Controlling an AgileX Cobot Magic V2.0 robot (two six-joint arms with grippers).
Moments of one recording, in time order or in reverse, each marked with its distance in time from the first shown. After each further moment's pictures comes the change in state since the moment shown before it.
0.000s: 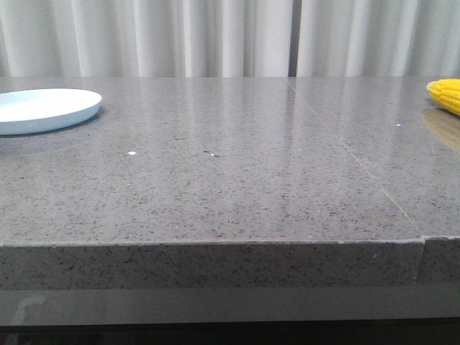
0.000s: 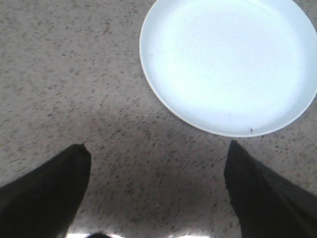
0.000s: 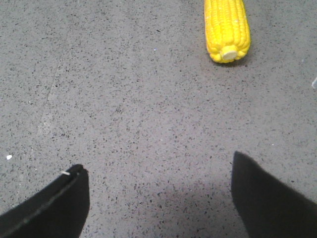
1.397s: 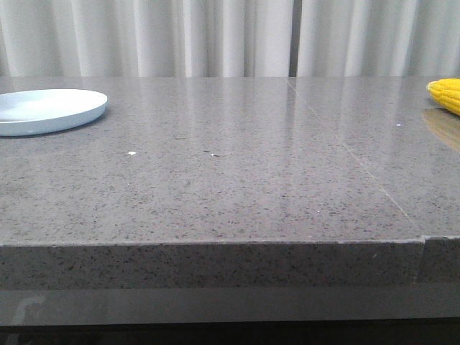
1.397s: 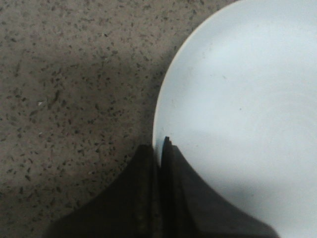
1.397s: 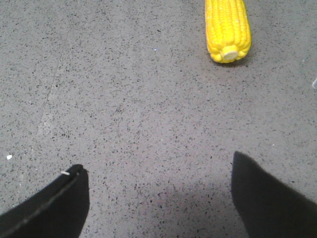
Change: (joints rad) left arm 0.005 0.507 -0.338 -0.140 -0.029 0.130; right arm 0.000 0.000 0.000 0.000 0.000 0.000
